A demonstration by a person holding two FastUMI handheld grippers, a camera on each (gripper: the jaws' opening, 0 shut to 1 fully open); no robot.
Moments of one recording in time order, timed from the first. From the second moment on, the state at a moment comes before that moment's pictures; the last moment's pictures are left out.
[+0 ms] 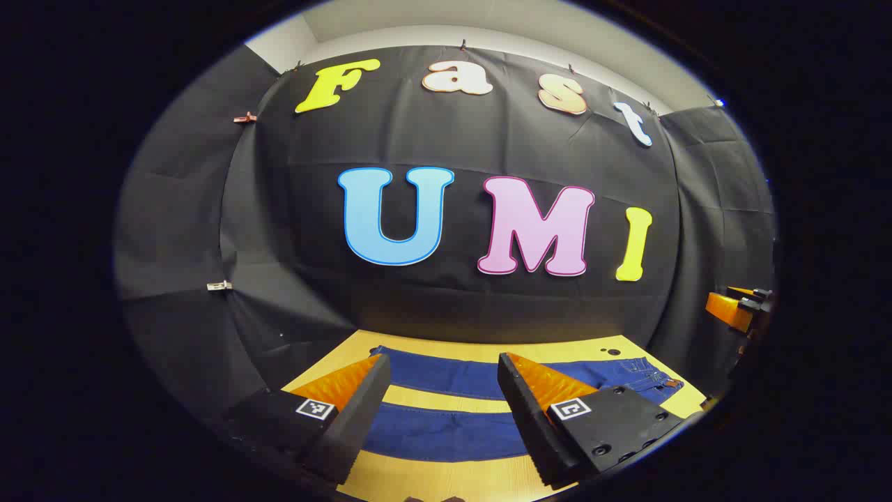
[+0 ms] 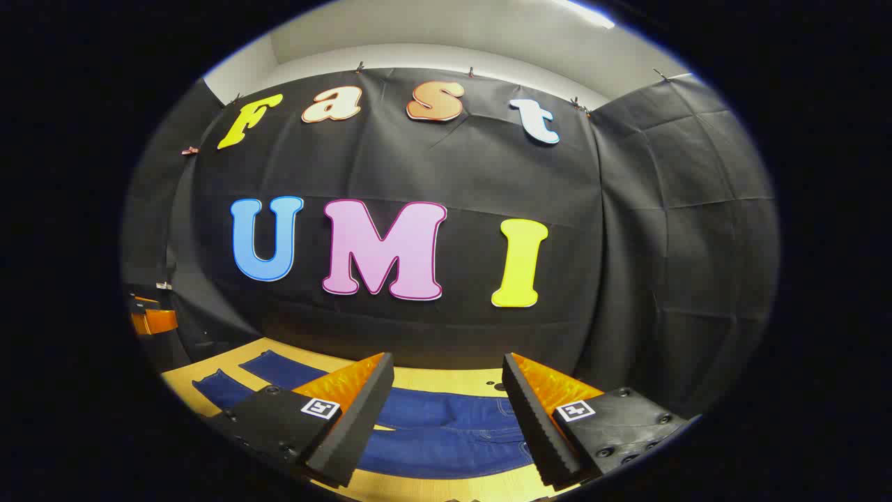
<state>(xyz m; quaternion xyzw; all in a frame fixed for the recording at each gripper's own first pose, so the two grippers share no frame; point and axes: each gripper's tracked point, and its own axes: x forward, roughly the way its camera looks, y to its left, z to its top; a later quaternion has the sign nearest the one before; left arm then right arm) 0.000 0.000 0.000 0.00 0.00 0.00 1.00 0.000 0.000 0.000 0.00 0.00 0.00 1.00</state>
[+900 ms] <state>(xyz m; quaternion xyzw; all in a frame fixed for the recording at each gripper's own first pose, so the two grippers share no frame) -0.002 0.054 -0.023 0.09 0.03 0.02 0.99 -0.004 -0.036 -0.003 -0.02 0.00 -0.03 1.00</state>
